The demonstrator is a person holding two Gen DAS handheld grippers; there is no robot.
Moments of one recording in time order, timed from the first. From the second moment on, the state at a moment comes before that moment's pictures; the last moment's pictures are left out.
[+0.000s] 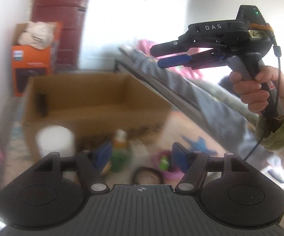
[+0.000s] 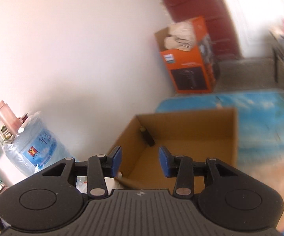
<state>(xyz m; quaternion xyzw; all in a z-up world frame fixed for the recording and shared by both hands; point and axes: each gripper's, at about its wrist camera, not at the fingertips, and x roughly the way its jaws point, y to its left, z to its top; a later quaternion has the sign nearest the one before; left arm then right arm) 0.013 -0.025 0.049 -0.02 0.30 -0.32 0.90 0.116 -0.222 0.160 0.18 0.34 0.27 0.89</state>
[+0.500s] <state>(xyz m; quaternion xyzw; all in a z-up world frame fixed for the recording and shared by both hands) 0.032 -0.111 0.005 0.08 0.35 -0.32 0.88 0.047 -0.292 0.013 0.40 0.41 0.17 0.80</state>
